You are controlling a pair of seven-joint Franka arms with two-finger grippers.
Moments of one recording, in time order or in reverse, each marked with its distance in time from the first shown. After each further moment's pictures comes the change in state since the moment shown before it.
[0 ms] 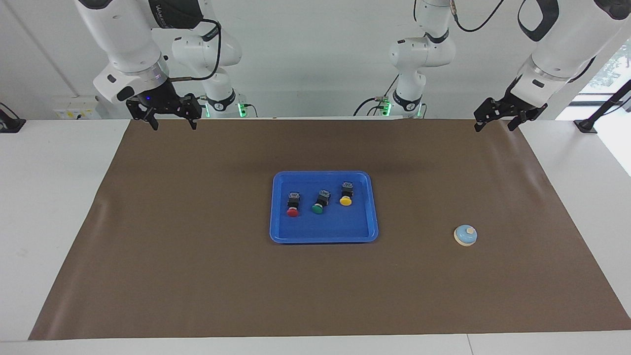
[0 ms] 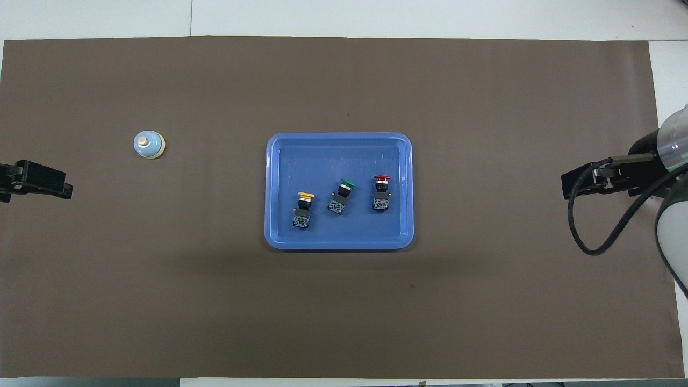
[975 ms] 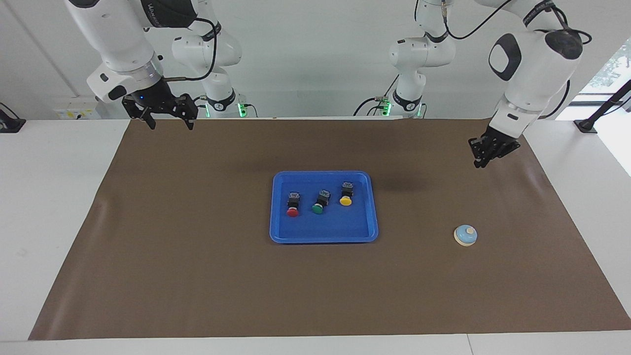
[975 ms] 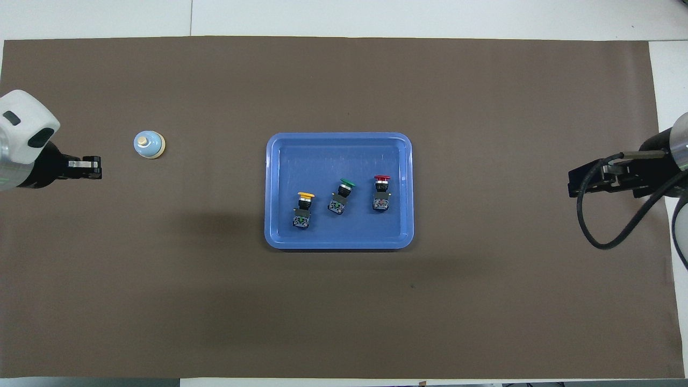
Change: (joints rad) left arm -0.005 0.049 -0.016 -0.299 0.000 0.530 -0.007; right arm -0.001 -0.003 -0.023 0.000 0.019 0.000 0.031
